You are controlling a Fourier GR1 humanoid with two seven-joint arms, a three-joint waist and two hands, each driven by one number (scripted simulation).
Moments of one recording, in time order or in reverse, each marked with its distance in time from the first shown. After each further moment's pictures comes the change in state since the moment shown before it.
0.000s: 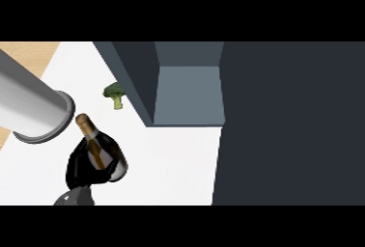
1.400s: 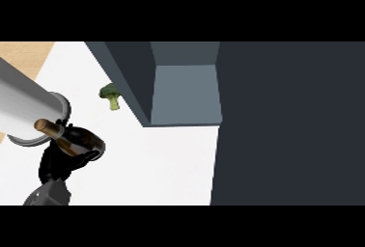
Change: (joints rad) left arm -0.058 0.115 0.141 0.040 0.048 0.028 0.257; right arm -0.013 0.010 0.025 -0.008 0.002 -0.010 0.018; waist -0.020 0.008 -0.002
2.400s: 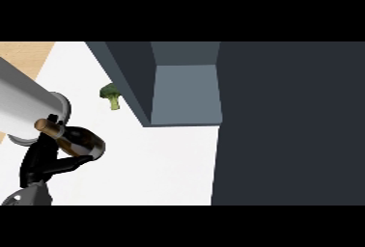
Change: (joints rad) left arm 0.116 0.043 -0.105 -0.302 -0.147 0.069 0.184; right arm -0.005 0.002 -0.016 -0.003 -0.002 0.015 0.005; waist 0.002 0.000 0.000
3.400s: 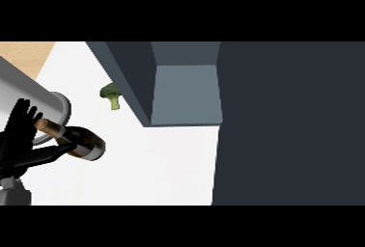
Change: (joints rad) left arm 0.070 -0.016 0.002 -0.461 0.032 0.094 0.320; right arm 0.049 0.015 0.001 0.001 -0.002 0.030 -0.039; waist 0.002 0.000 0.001
